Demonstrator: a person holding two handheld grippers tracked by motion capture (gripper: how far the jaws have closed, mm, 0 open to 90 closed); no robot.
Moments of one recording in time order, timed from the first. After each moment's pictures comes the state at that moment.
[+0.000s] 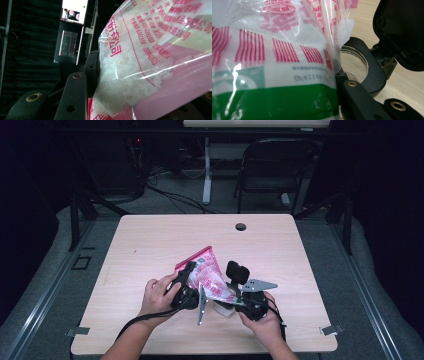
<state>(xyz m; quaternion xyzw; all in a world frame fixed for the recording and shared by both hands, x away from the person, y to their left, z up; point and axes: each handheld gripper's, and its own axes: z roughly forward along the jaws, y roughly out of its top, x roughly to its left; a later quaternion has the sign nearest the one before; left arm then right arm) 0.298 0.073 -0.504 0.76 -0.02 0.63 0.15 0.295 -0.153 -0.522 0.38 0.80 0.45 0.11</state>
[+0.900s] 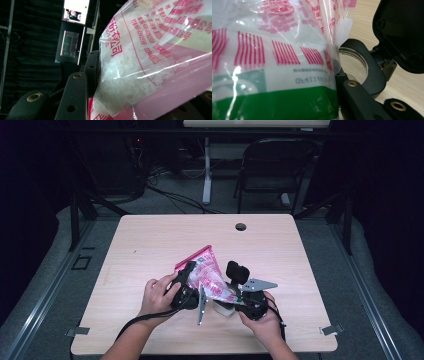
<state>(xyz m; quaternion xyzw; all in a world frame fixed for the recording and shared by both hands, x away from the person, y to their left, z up) 0.297 0.073 -0.501 0.76 -0.01 0.63 0.16 0.296 -0.152 -0.522 0.38 0.79 0.46 0.11</state>
